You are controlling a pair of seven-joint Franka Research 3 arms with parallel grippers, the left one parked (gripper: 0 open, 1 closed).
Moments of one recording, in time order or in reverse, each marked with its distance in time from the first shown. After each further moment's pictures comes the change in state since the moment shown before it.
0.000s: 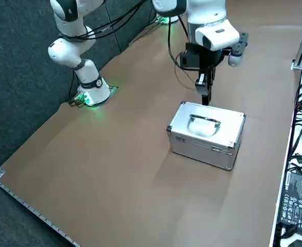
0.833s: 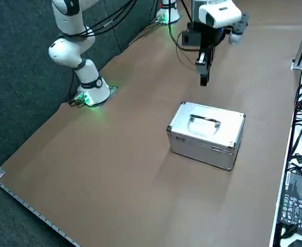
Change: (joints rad) arm 0.081 -0.056 0.002 0.005 0.003 -0.137 0.076
